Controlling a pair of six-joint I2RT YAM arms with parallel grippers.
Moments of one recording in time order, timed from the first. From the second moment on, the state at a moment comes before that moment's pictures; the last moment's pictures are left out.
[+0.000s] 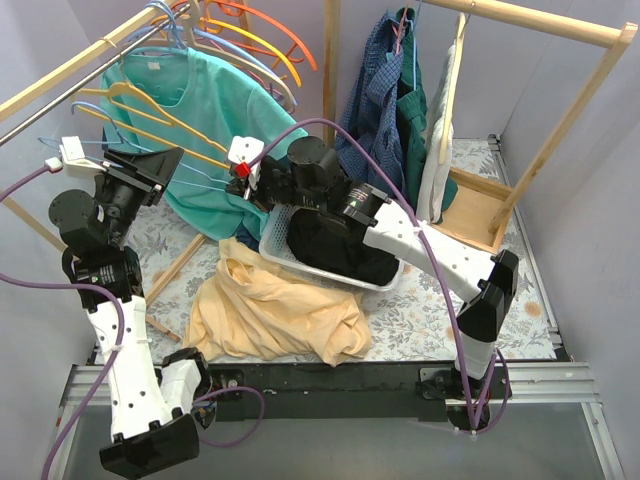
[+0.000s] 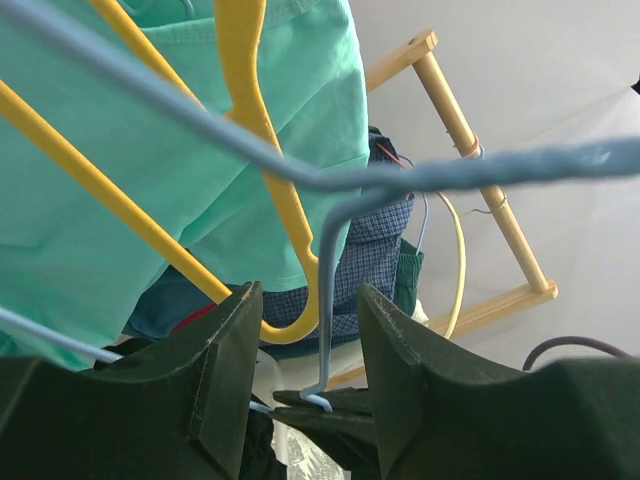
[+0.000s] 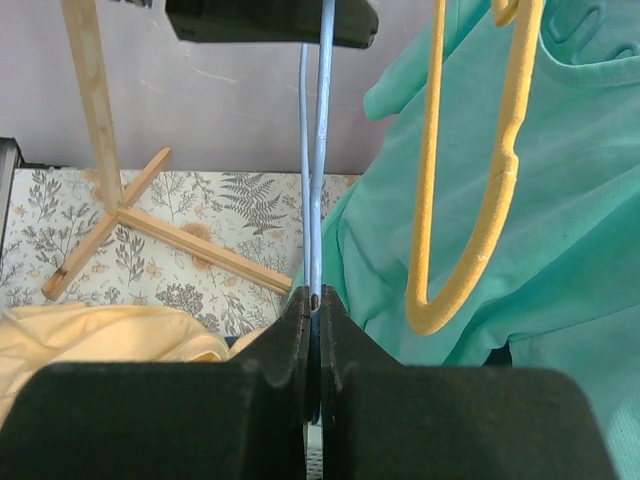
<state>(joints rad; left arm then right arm) 0.32 0.86 1.16 -0.10 0.60 -1.07 1.05 1.79 1.90 -0.20 -0.28 -0.34</state>
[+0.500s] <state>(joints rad) 0.27 0.84 1.12 -0.08 0.59 -1.04 1.05 1.92 2.08 -0.18 -0.29 -0.23</state>
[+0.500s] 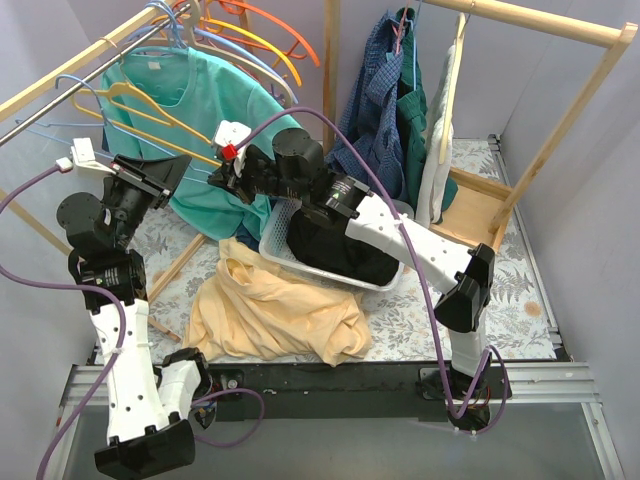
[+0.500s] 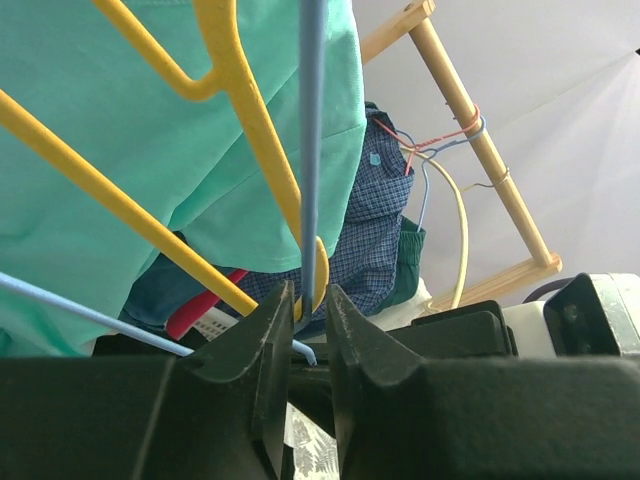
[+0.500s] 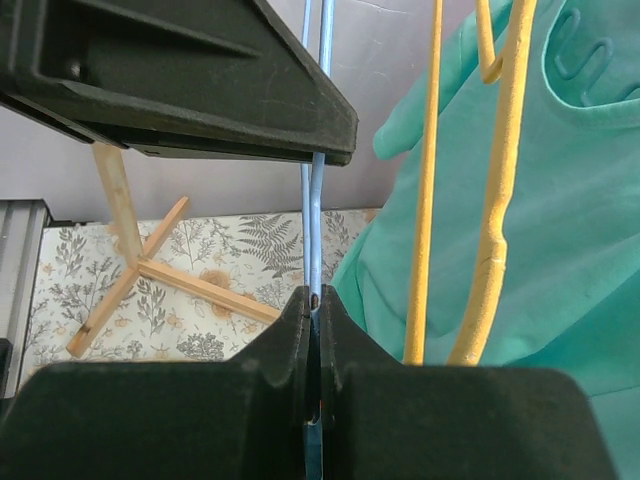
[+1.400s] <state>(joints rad) 0.27 0.91 1.19 -0.08 0.59 -1.00 1.06 1.92 2.07 -0.08 -0.31 -0.19</state>
